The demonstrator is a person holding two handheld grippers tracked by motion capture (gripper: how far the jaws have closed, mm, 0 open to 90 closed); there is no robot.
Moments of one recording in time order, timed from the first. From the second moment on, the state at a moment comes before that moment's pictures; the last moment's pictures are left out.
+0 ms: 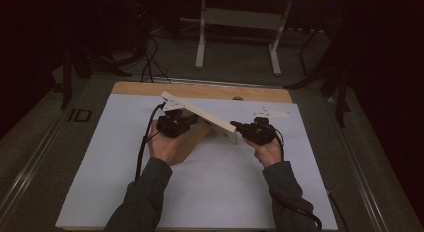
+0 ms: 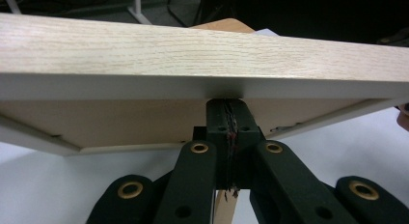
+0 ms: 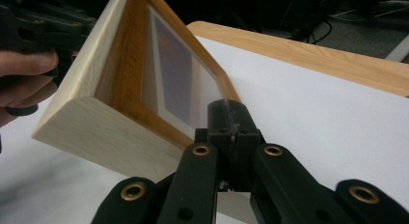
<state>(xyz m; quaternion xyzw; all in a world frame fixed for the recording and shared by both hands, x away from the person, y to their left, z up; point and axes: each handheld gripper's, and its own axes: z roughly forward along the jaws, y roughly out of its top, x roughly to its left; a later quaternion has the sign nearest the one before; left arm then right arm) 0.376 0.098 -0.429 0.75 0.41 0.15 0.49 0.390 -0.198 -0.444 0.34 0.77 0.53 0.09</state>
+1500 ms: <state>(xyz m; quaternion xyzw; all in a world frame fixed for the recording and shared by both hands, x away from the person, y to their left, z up) 0.379 0.093 -0.426 0.77 0.38 0.15 0.48 0.362 -0.168 -0.442 0.27 0.80 0.54 0.07</state>
